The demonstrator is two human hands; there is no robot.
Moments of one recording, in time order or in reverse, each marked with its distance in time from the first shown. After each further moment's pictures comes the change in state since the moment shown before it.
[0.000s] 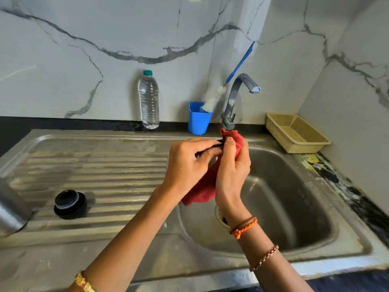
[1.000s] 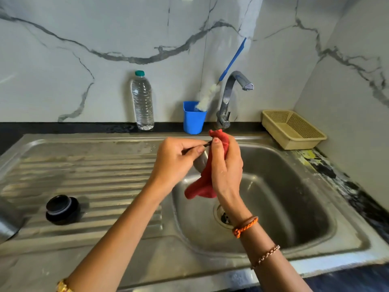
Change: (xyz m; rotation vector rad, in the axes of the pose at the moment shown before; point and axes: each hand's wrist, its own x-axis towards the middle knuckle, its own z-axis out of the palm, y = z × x) left_hand 0.007 0.003 -0.009 -0.038 -0.120 -0.357; right_hand 0.009 0.006 -0.014 -0.245 -0.169 -0.040
